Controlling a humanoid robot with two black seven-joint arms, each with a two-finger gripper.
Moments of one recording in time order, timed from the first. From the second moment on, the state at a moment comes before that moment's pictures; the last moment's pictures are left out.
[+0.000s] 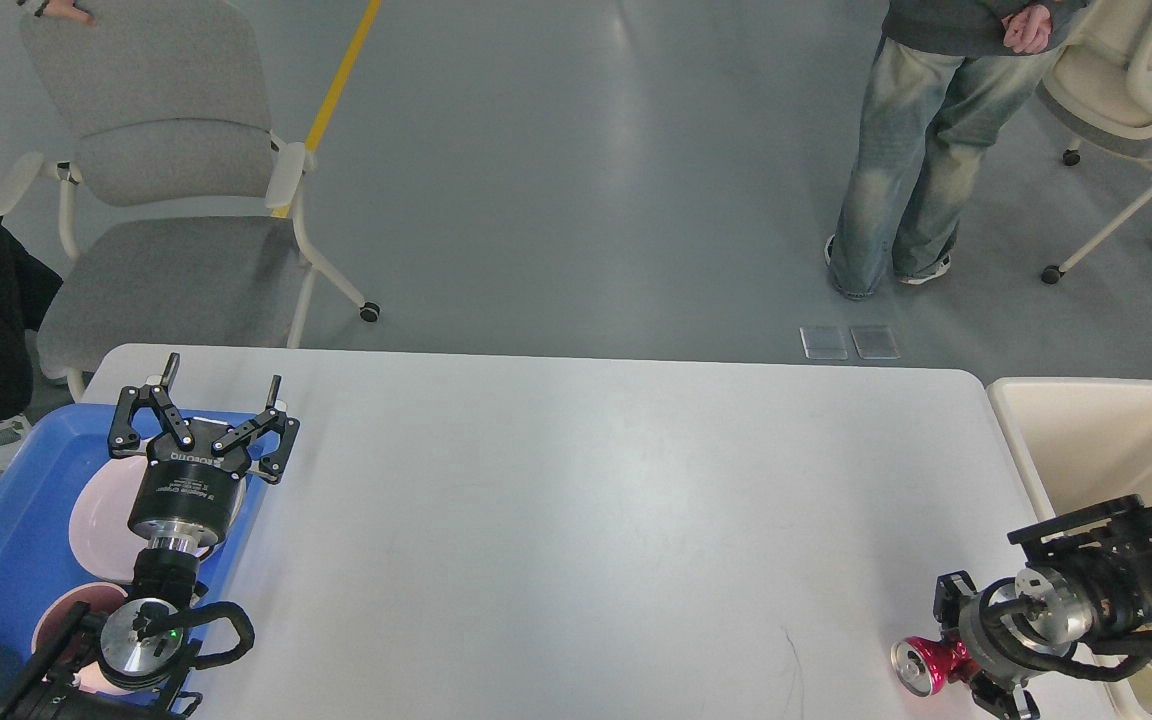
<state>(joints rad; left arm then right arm) -0.21 0.09 -1.46 -0.86 0.07 -0.57 -0.17 1.21 -0.50 -0.98 1.24 0.69 -0.12 -0.20</state>
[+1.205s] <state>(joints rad) -0.21 0.09 -1.46 -0.86 0.08 -0.57 -0.17 2.21 -0.69 -1.56 1.38 0.18 0.58 -0.20</state>
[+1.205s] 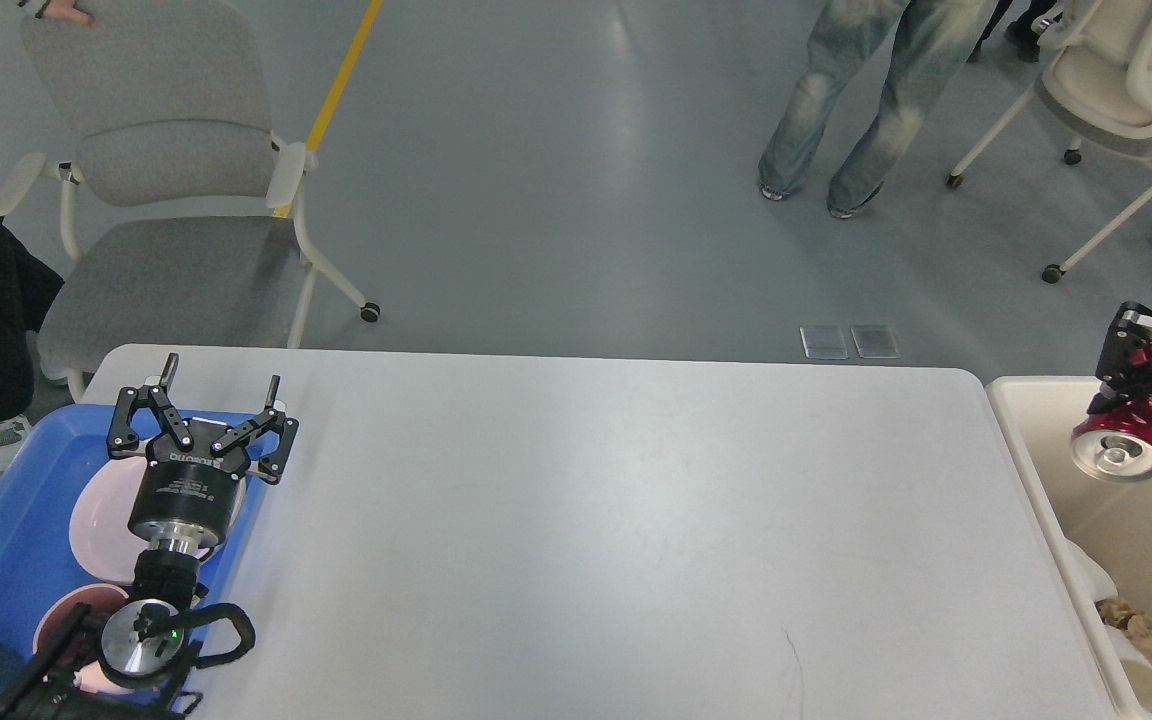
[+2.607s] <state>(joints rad) -0.21 0.09 -1.46 -0.86 0.07 -0.57 -0.17 0.50 -0.31 -0.98 -0.11 0.20 -0.01 -0.19</state>
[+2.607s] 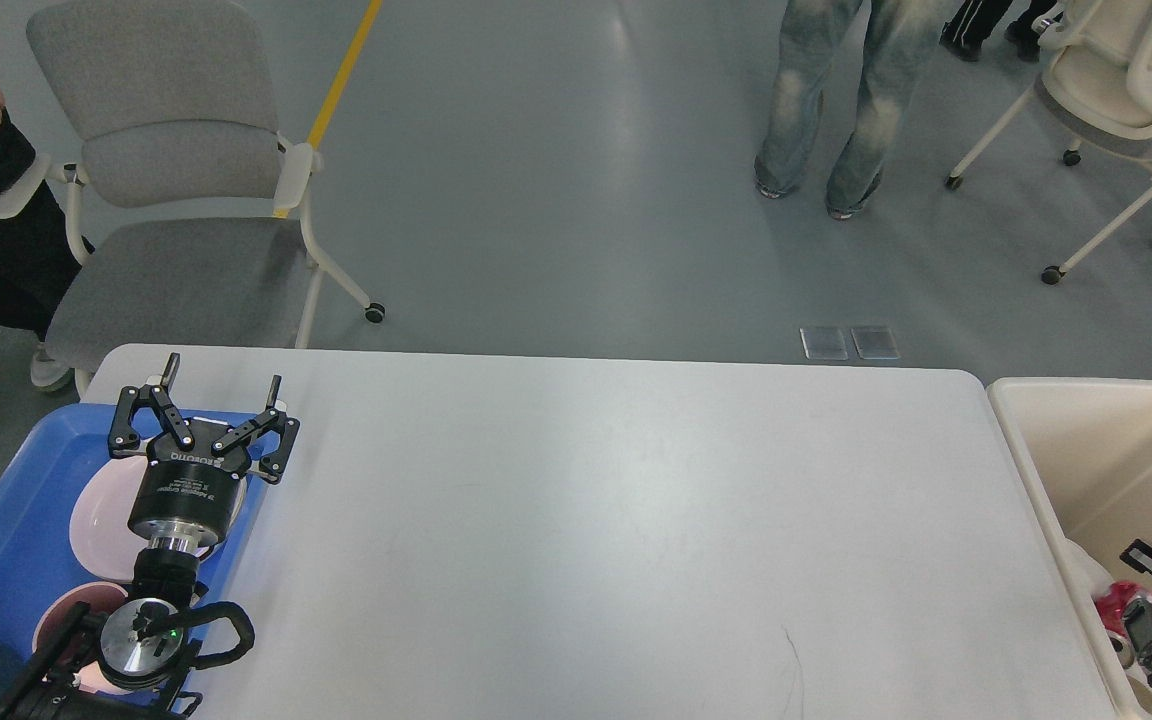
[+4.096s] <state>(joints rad) -0.21 0.09 -1.46 -0.86 0.07 -0.57 -0.17 0.39 -0.30 1.01 0.82 -0.09 0.06 0.40</state>
